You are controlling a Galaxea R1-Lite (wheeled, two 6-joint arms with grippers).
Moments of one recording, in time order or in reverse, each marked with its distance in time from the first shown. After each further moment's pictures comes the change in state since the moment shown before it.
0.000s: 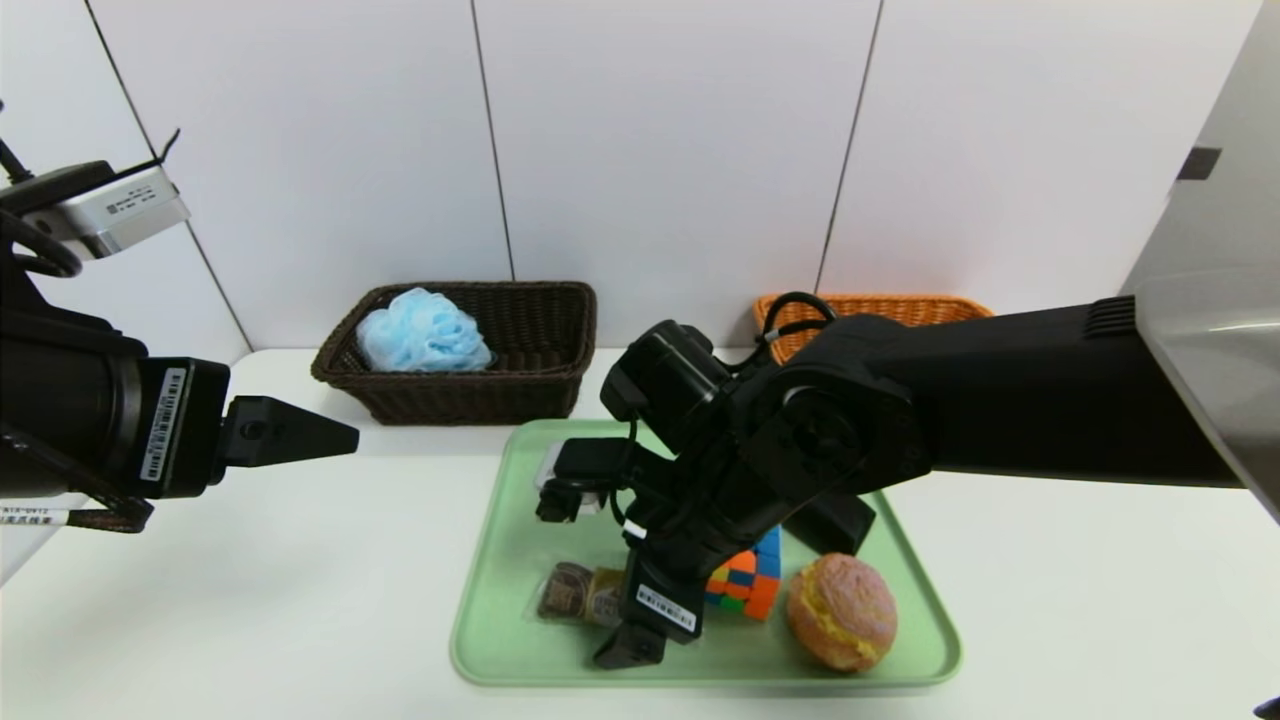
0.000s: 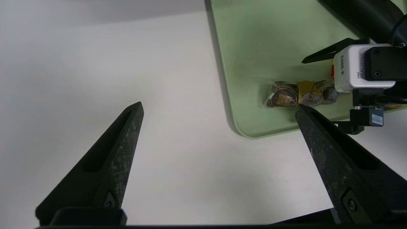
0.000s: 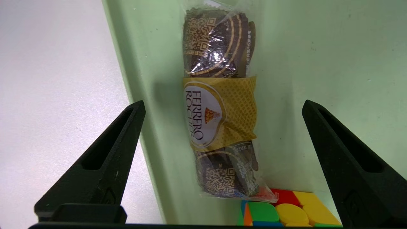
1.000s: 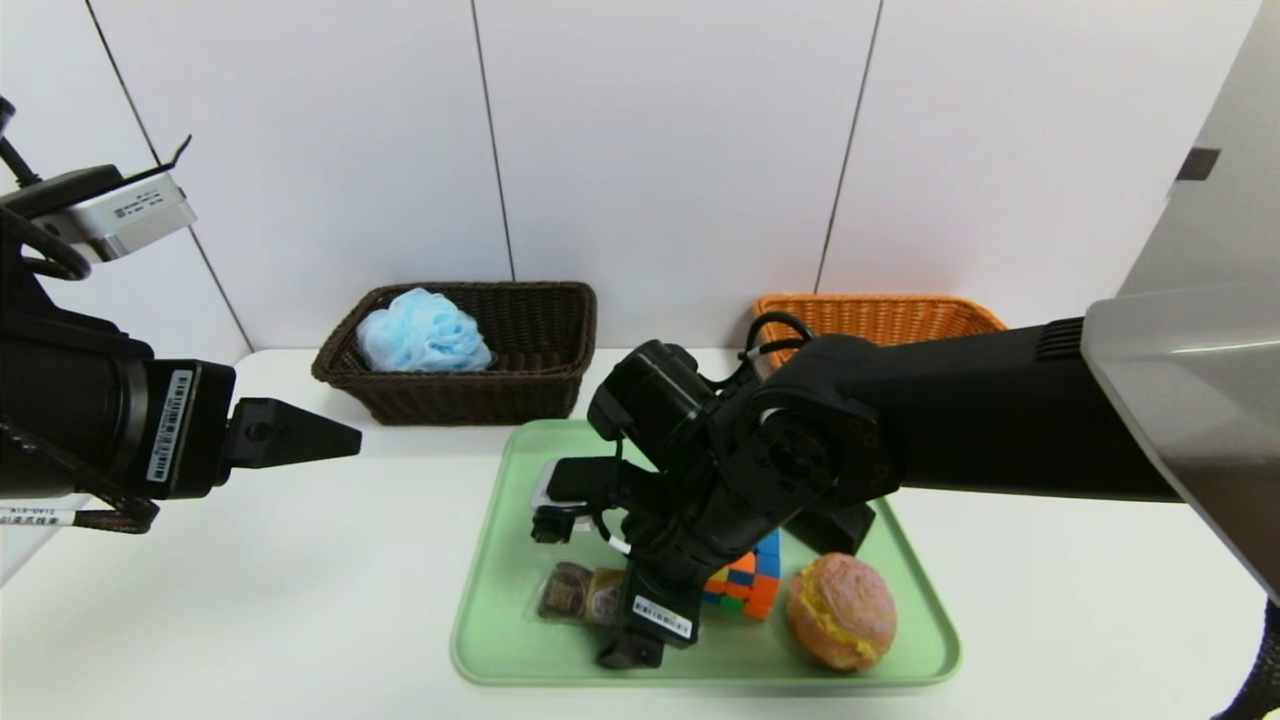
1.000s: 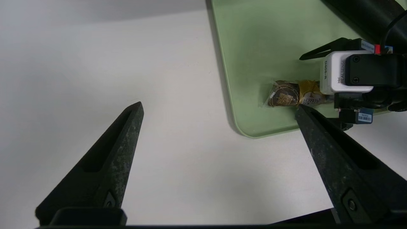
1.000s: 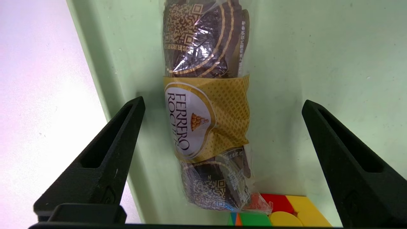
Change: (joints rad) left arm 0.000 0.005 0.002 0.000 0.000 0.000; right arm 0.009 0.040 0.000 -0.006 -0.079 -0.026
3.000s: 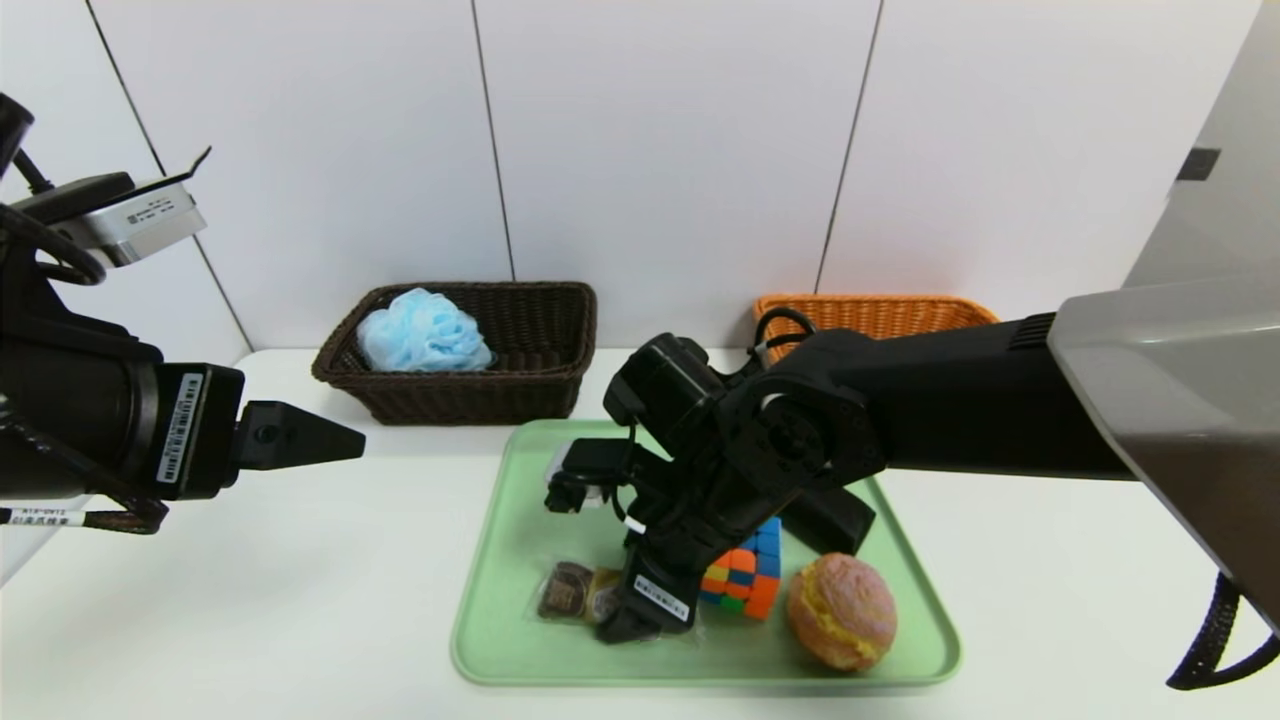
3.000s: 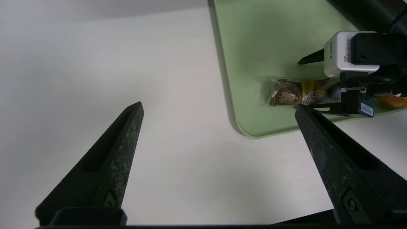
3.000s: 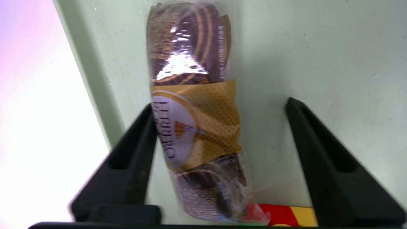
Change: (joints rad) left arm 0.003 0.010 0.003 -0.001 0.000 0.000; right arm -0.040 0.024 -0.019 0.001 0.108 0.068
